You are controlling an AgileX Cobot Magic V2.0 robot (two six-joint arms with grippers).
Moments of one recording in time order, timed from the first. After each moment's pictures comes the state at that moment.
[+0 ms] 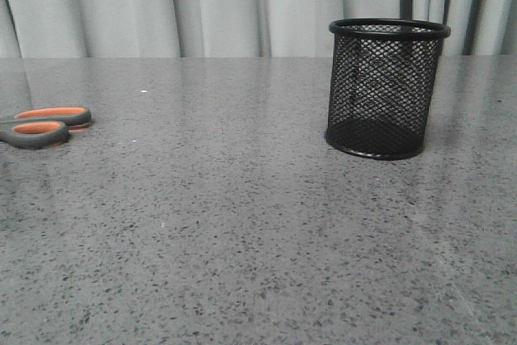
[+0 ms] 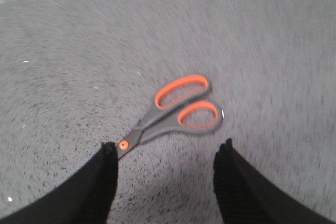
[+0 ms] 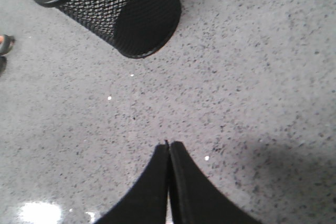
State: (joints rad) left arm -0.21 0.85 -0.81 -0.12 0.71 0.35; right arm 0.02 0.56 -0.44 0.65 0.73 -0.13
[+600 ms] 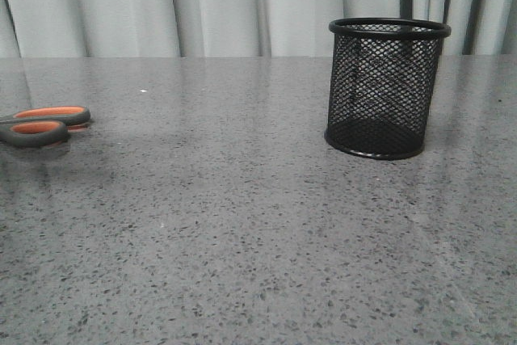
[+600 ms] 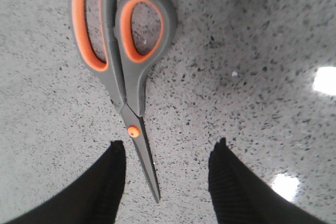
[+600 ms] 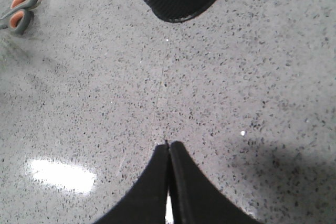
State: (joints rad) left arm -0.48 1.36 -1.09 0.37 1.11 0.85; right arm 0.11 0.56 -0.44 0.67 0.76 -0.17
